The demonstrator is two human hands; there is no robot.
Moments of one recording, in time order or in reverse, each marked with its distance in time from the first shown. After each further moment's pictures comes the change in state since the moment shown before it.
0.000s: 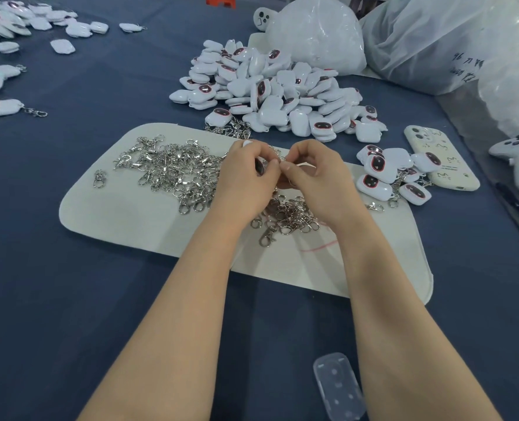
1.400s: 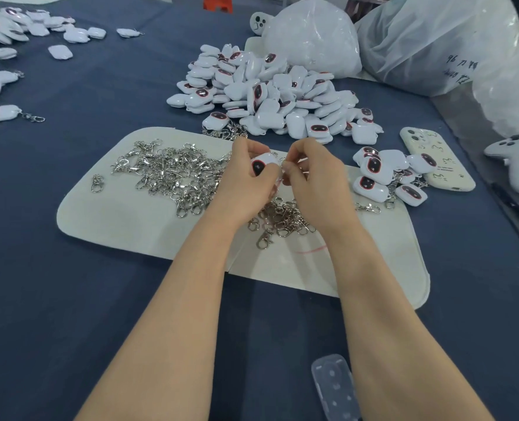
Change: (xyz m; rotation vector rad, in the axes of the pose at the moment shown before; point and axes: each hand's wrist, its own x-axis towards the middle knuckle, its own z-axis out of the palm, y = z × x) left_hand -0.008 0.012 -0.003 -0.411 -0.135 -0.215; right_hand 0.001 0.003 0.005 -0.349 0.148 -0.134
